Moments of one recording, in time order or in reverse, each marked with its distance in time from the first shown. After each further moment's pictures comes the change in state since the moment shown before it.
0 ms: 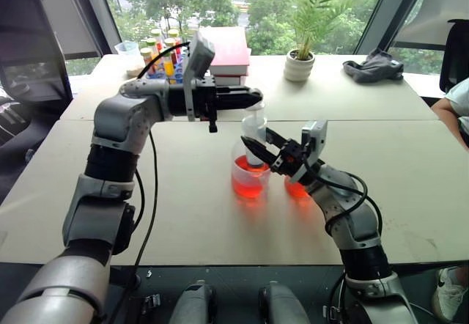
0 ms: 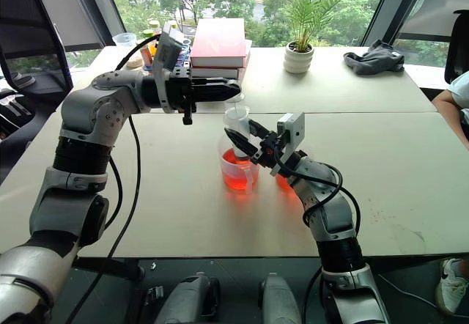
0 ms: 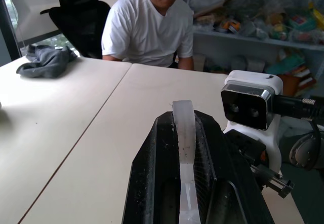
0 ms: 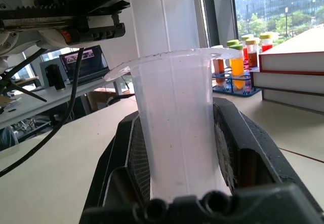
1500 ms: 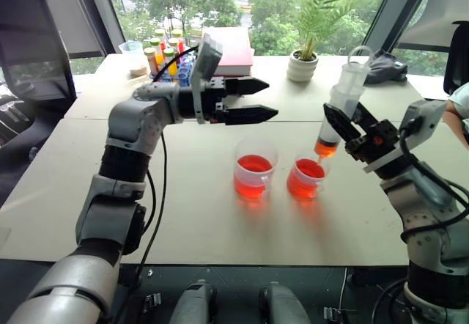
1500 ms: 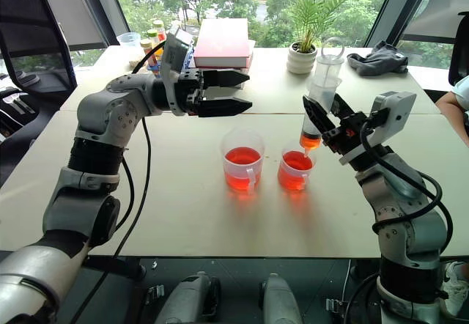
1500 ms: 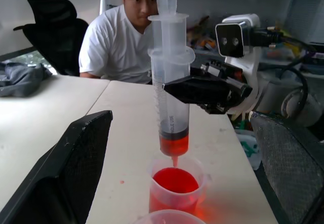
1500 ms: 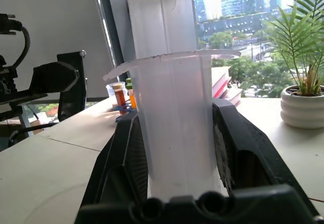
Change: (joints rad) left arm -0.049 -0.121 0.005 0.066 -0.026 -0.034 -0.058; right arm 0.155 -0.196 -0.372 -0.345 0.194 0.245 -0.261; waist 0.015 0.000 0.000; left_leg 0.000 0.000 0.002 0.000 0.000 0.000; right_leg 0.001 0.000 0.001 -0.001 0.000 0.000
